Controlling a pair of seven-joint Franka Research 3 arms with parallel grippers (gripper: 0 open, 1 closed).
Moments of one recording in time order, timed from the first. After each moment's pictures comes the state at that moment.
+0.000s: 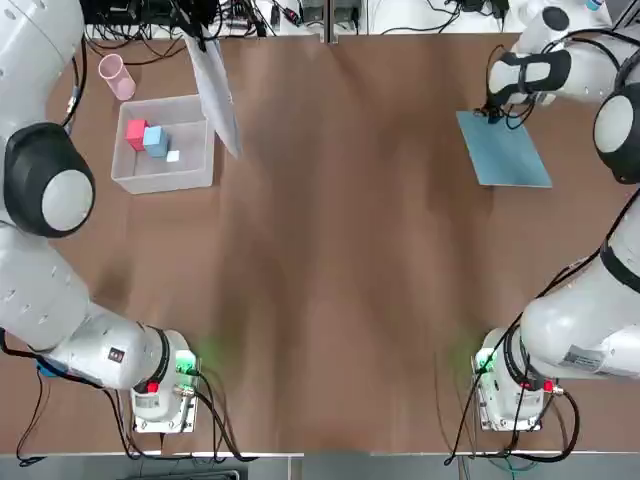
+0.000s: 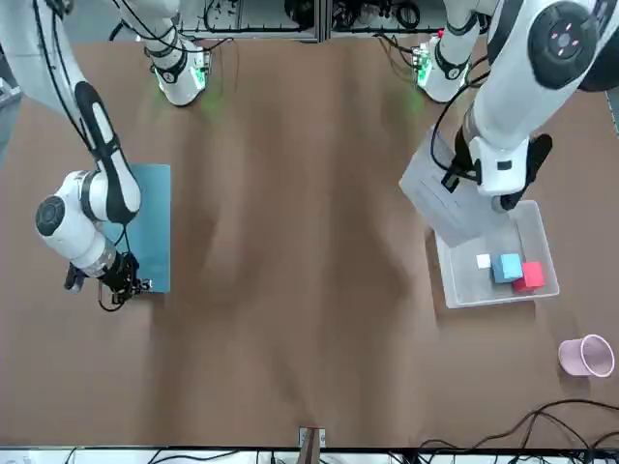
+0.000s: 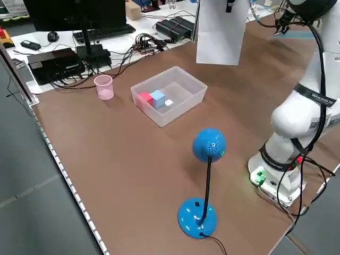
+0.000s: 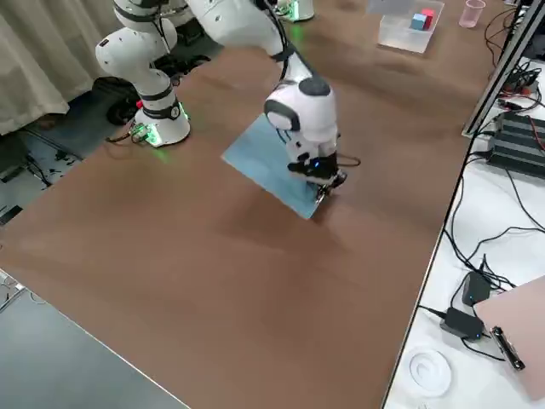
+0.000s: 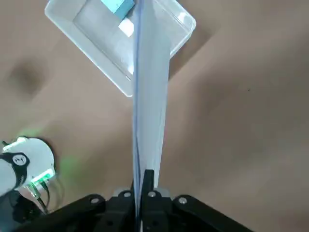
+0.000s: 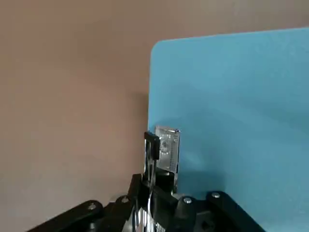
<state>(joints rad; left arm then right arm) -0.31 0.22 -0.09 -1.31 0.01 1.36 -1.26 -0.12 0.46 0.09 -1.98 -0.01 2.64 1.50</state>
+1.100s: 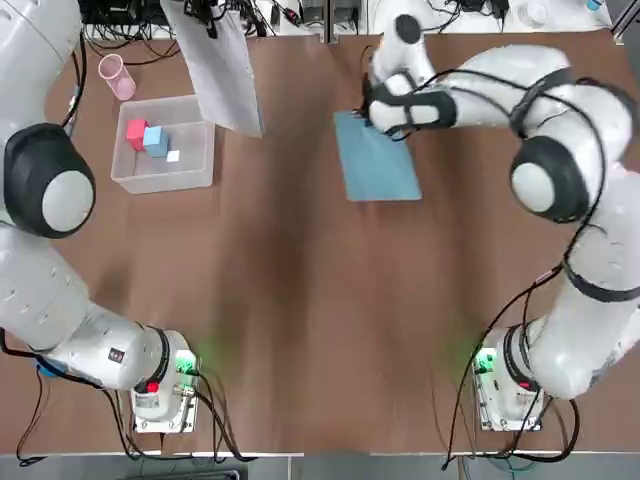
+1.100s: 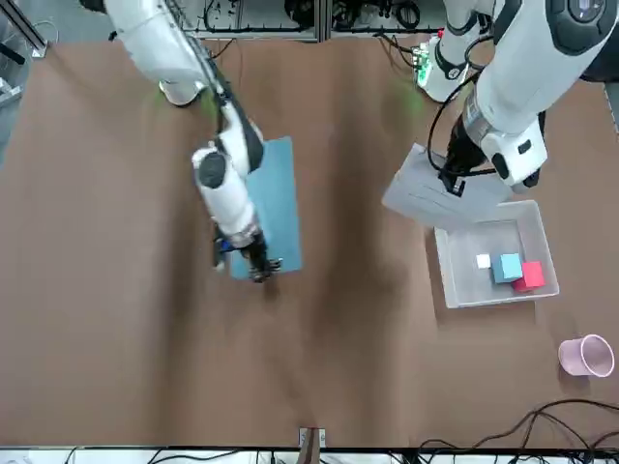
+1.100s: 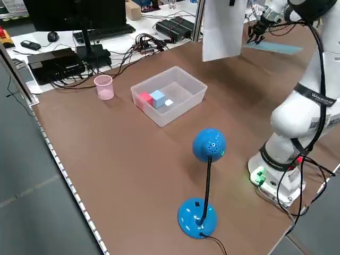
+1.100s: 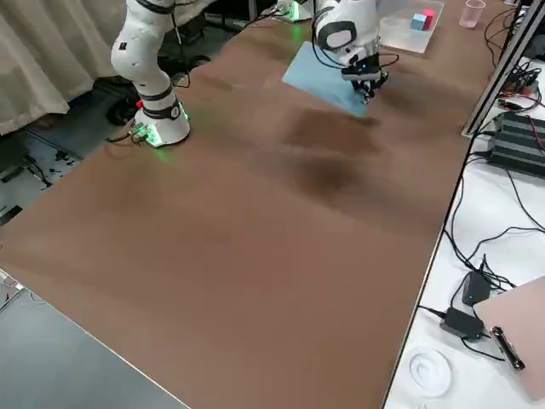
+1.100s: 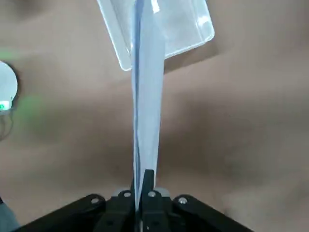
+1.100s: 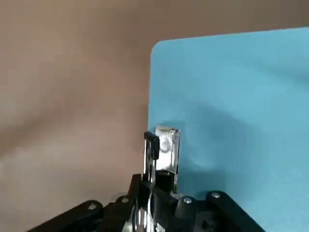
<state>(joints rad) -0.32 0.23 -0.10 -1.28 -0.03 1.42 -1.76 0.59 0.62 0.02 -1.70 -0.02 2.64 2.04</state>
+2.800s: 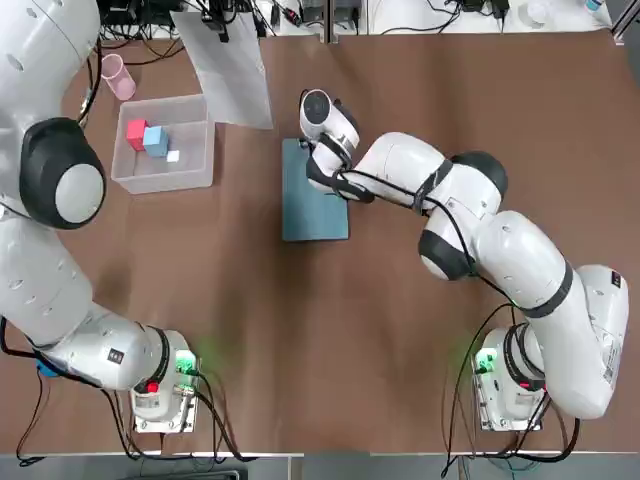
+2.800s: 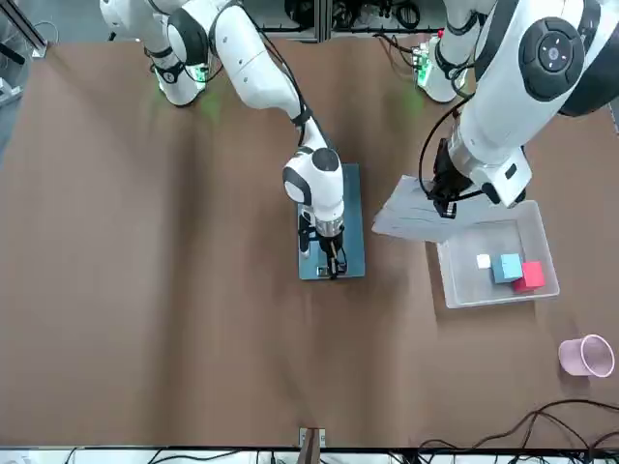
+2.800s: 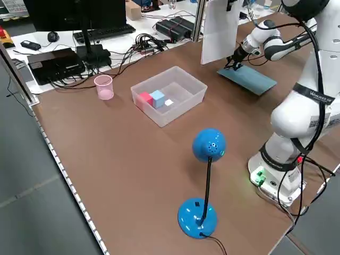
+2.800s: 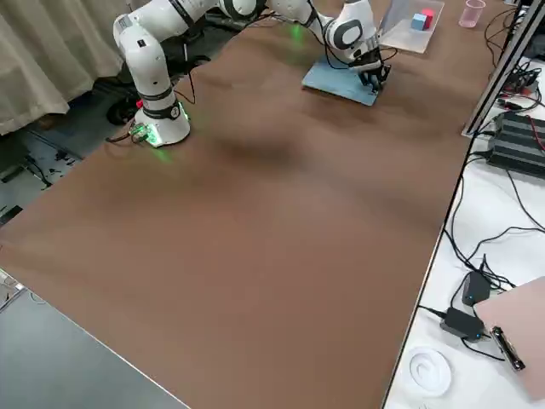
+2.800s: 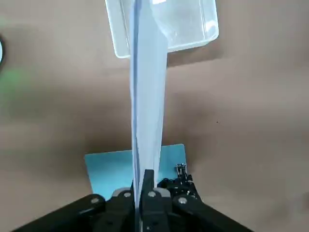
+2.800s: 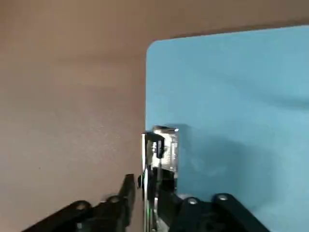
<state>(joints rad) -0.33 0.29 -0.10 -1.28 -0.03 1.49 -1.89 1.03 1.11 -0.33 -1.13 -0.02 2.57 2.45</state>
